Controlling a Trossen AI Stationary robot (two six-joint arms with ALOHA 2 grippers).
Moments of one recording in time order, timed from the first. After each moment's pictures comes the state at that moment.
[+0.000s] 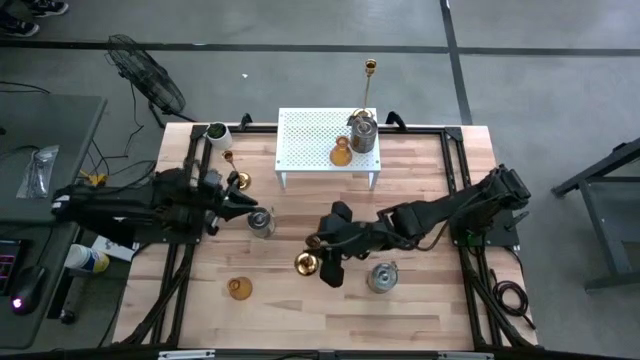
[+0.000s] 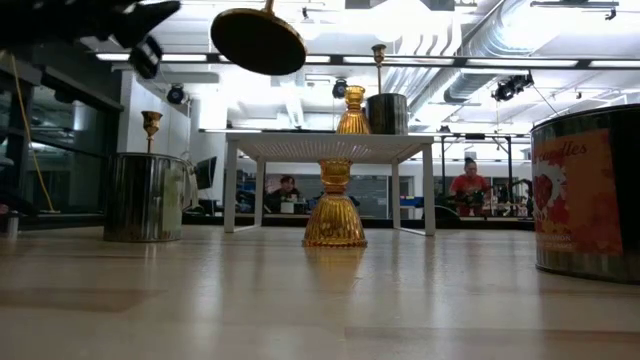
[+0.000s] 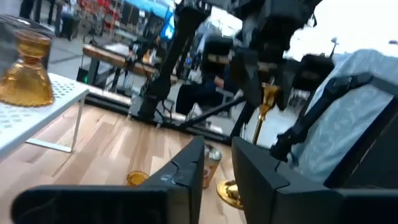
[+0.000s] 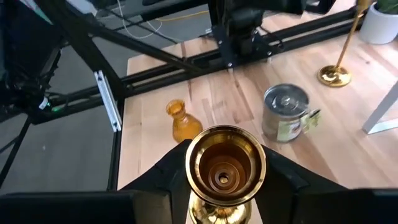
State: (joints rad) left arm 0.05 0.43 0.31 0.24 0.20 -0.39; right arm 0.35 1.72 1.63 -0.44 0.31 0.49
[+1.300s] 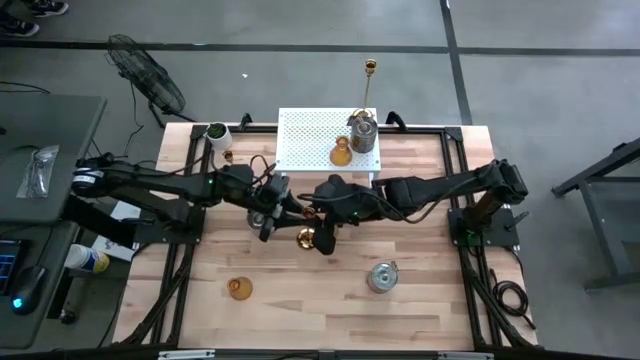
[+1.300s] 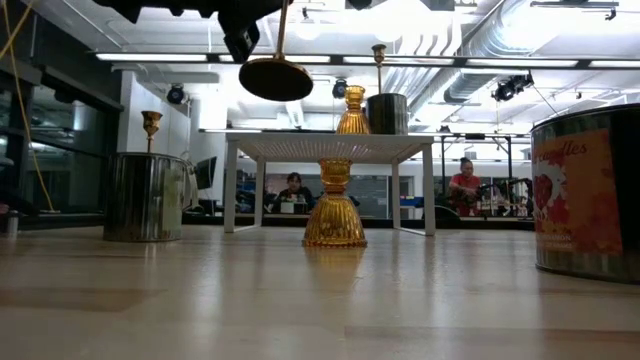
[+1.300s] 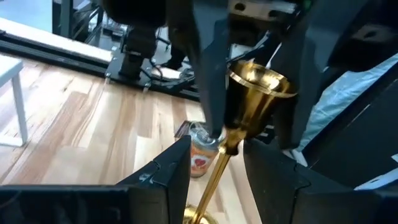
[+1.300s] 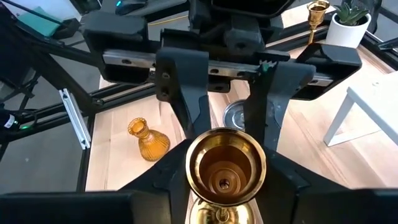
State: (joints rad) left arm -0.01 1.16 0.77 0.27 0.25 -0.35; right arm 0.18 1.71 1.63 -0.44 0.20 0.42
